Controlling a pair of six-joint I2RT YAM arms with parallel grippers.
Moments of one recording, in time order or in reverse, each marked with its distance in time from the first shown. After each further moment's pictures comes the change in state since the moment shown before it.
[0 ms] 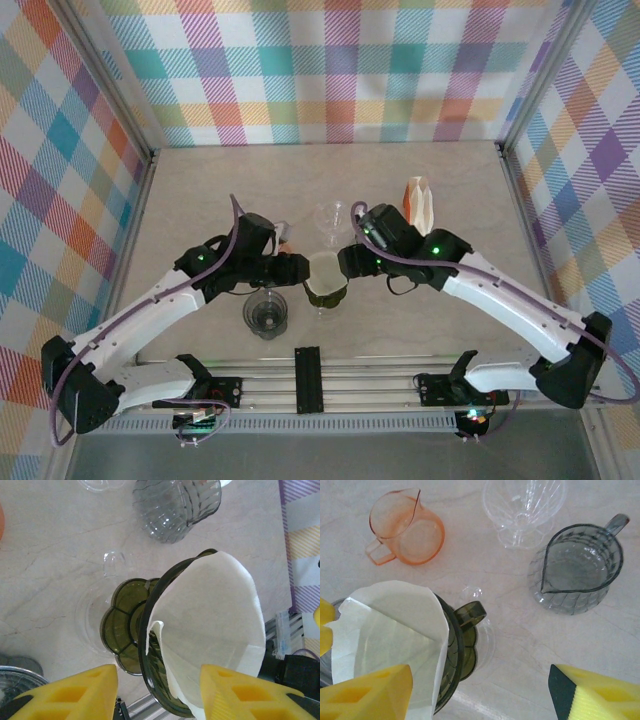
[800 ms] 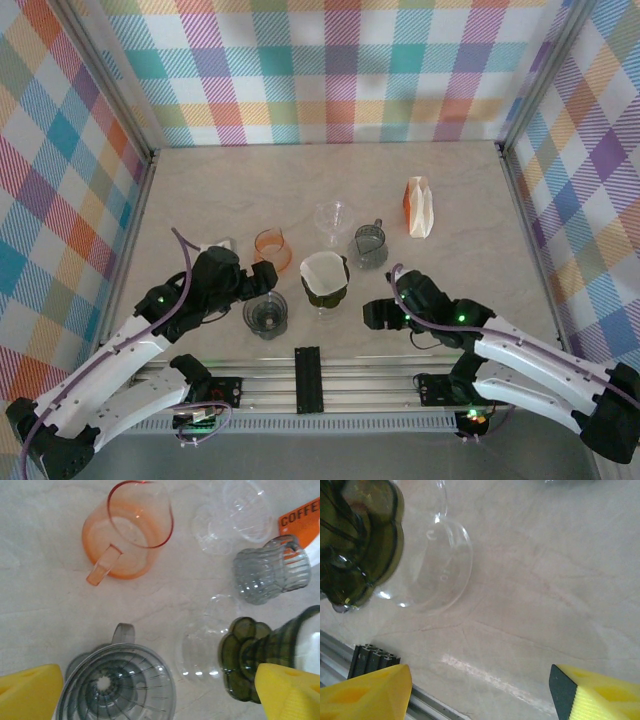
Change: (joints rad) left arm 0.039 -0.351 -0.241 -0.079 -0.381 -0.149; right arm 0.000 -0.424 -0.752 0.378 -0.181 0.184
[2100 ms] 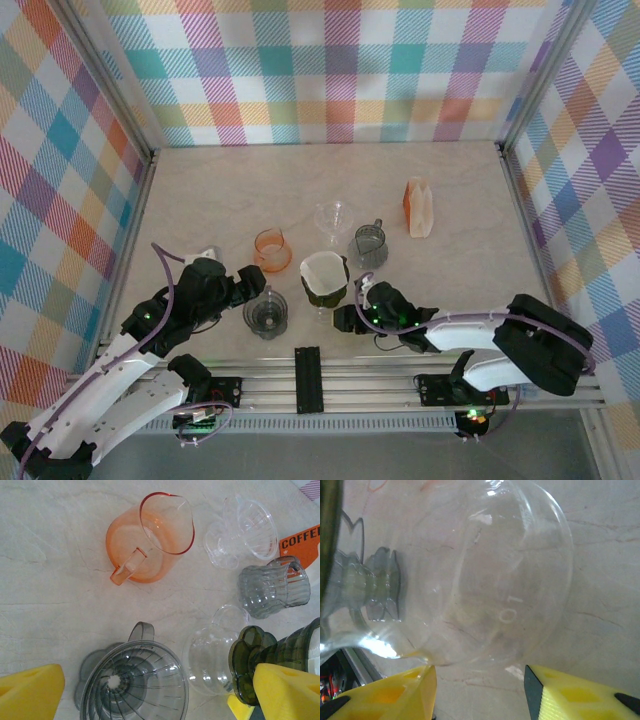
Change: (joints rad) left arm 0.025 -0.135 -0.058 -0.028 -0.036 -0.053; right arm 0.080 0.533 -0.173 0.887 -0.117 0.183
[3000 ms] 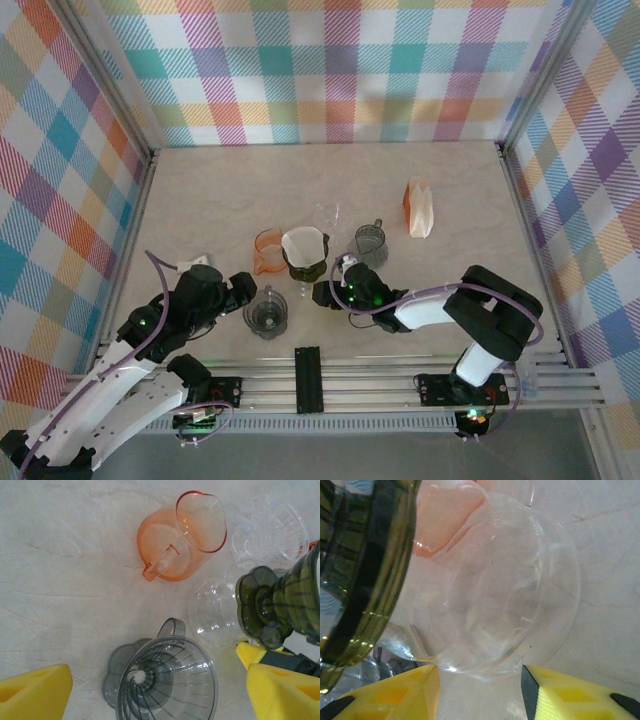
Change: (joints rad) left arm 0.008 -0.044 -0.028 -0.079 -0.052 -0.019; right arm -0.041 0.299 0.226 0.166 0.081 -0.004
